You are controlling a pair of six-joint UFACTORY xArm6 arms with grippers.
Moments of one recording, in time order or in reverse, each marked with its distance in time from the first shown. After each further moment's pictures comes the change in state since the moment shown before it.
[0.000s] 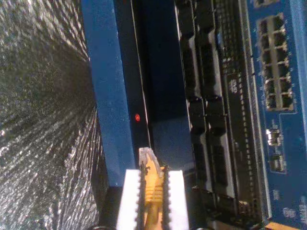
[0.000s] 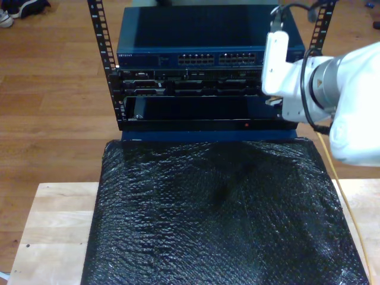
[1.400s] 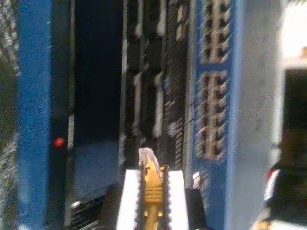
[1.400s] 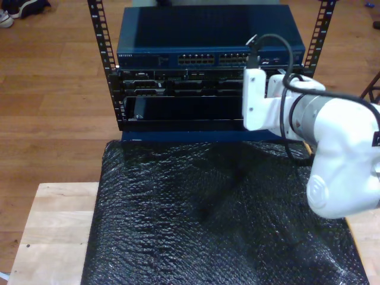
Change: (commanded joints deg) left arm 0.0 0.0 0.0 0.0 0.0 0.0; right arm 5.0 3.3 7.6 -10.0 -30.9 -1.8
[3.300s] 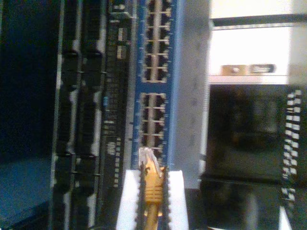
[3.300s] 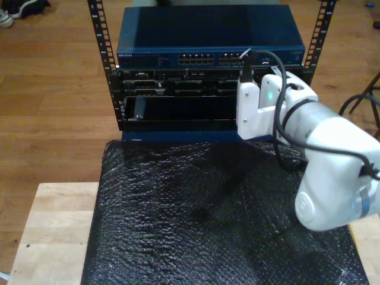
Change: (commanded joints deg) left arm 0.0 0.0 0.0 0.0 0.0 0.0; right arm 0.2 9.5 1.8 -2.0 -29.1 -0.8
